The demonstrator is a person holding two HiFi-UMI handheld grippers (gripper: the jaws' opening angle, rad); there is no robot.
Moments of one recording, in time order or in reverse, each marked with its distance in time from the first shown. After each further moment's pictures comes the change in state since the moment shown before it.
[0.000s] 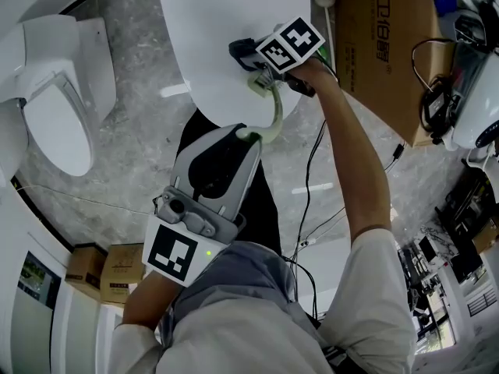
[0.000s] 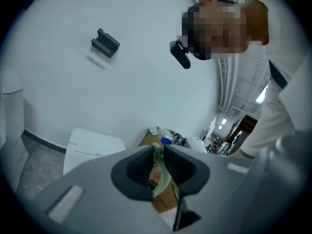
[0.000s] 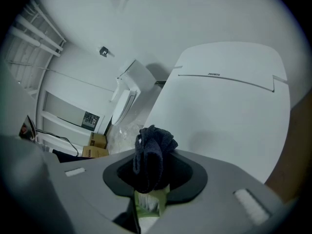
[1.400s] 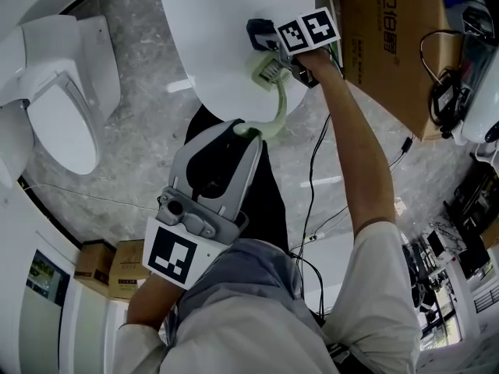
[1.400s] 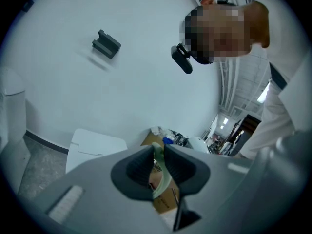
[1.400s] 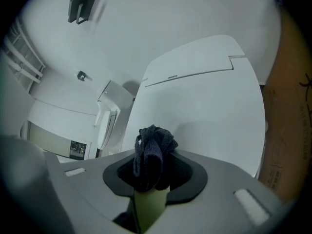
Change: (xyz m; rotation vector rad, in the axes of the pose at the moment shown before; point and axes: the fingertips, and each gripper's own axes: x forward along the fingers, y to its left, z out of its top) left arm 0.000 0.002 0.000 0.003 -0.002 0.022; right arm -0.003 -0.061 -0.008 0.272 -0.182 -0.109
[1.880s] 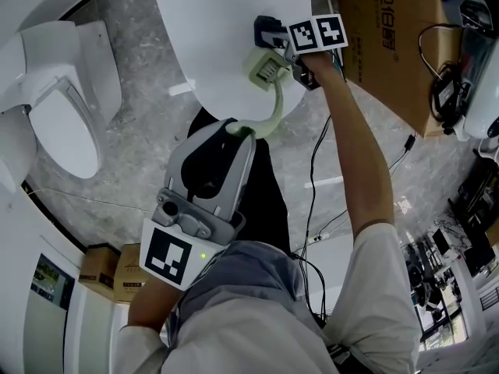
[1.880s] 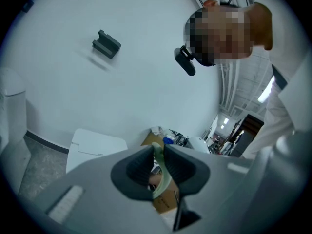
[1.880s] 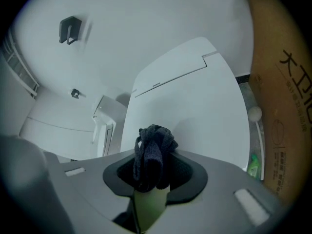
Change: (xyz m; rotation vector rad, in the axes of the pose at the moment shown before) left arm 0.002 0.002 0.008 0.014 -0.035 0.010; right arm -0.014 -0.021 -0.007 0.164 -0.117 -0.004
